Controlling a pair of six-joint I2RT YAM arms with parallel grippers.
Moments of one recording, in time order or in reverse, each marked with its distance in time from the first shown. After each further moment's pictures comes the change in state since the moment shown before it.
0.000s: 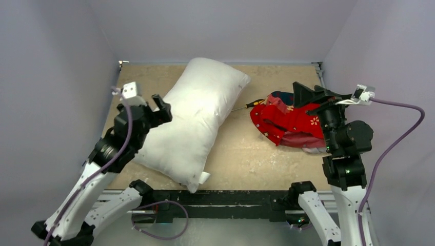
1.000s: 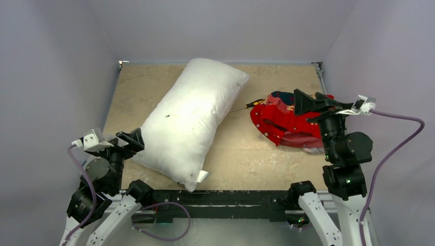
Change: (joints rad) left arm 0.000 -0.683 -0.286 -0.143 -0.224 0.017; right arm 0.055 -0.089 -0.056 -0.018 0.079 -0.016
